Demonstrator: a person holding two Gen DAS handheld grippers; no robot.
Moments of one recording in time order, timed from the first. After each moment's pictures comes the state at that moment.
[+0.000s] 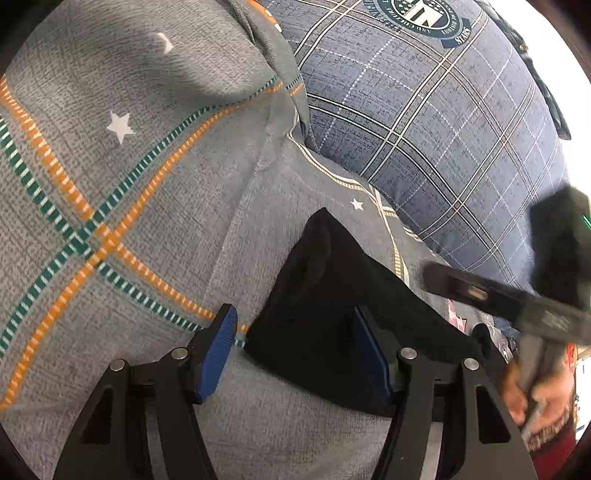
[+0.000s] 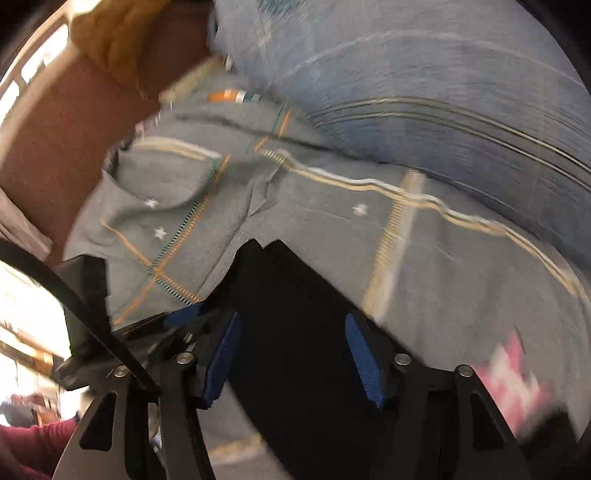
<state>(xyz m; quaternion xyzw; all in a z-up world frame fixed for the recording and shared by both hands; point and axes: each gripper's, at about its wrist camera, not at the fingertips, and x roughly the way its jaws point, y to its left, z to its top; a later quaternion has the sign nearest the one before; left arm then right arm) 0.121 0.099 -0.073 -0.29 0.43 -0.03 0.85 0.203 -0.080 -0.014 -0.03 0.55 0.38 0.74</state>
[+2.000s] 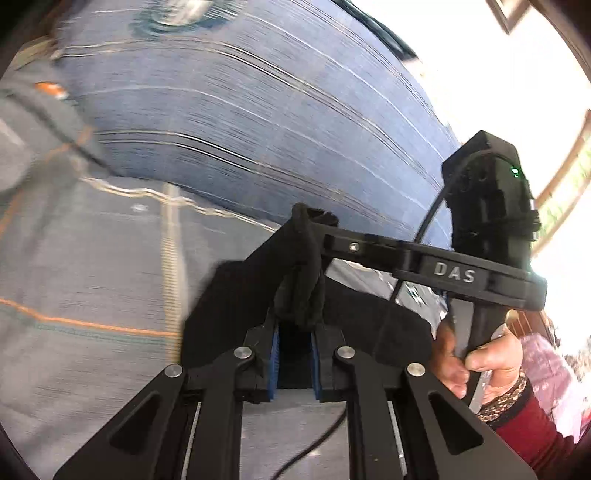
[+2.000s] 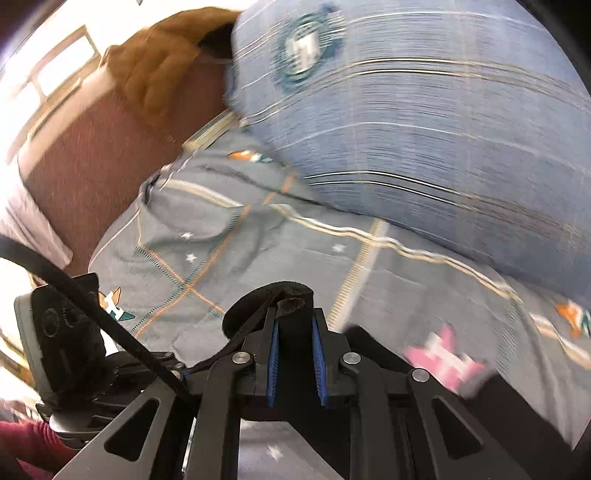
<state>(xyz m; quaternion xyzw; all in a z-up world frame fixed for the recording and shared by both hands) 0.071 -0.057 0.022 -0.21 0.38 -0.25 0.87 0.142 -0.197 0.077 0.03 0.47 0.34 0.81</state>
